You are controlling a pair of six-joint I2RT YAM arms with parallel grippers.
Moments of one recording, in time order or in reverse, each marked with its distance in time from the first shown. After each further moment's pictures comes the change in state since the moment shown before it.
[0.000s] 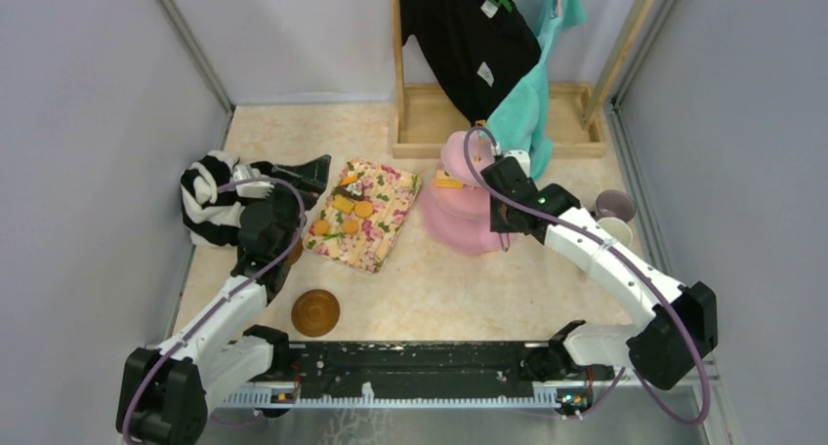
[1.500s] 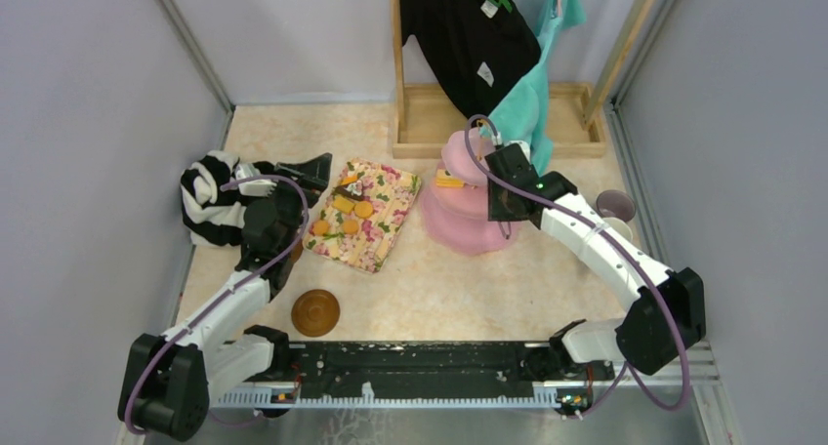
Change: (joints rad) left arm -0.002 0.073 0.000 0.068 -0.016 0.003; right arm -0.088 0.088 0.047 0.051 -0.072 -0.063
